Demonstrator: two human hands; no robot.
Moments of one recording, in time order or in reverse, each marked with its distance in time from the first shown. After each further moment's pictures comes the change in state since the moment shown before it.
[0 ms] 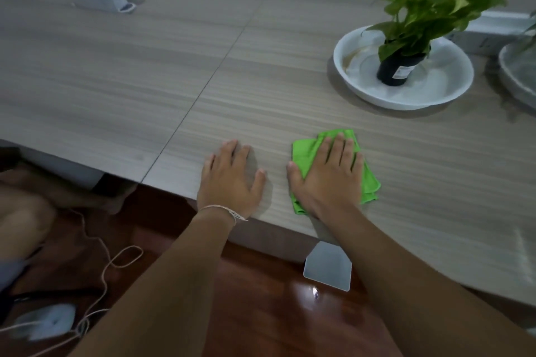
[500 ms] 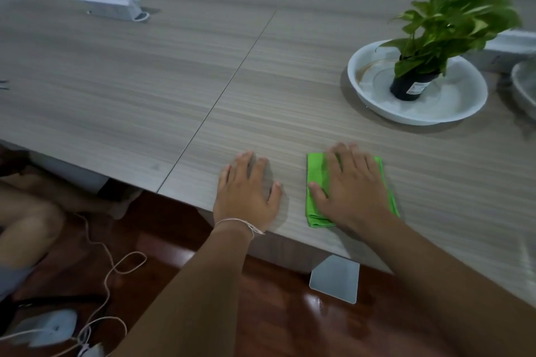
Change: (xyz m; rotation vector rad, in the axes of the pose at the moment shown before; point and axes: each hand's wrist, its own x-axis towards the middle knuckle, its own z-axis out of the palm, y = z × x) left_hand 0.001 0.000 -0.001 -0.013 0.021 -0.009; right_hand 0.008 0.016 -0.020 -0.072 0.009 -0.290
